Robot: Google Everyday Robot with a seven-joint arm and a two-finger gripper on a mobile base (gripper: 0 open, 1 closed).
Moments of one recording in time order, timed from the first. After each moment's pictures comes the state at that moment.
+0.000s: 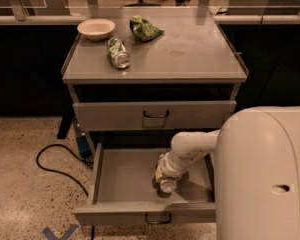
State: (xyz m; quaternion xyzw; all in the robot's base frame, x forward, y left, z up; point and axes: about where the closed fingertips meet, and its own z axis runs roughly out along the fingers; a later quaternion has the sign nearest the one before) arm 0.561 -0.058 0.419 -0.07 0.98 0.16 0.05
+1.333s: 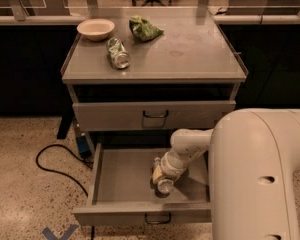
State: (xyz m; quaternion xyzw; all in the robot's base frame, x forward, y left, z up) arm 0.564 -0.058 0.403 -0.07 0.98 0.17 0.00
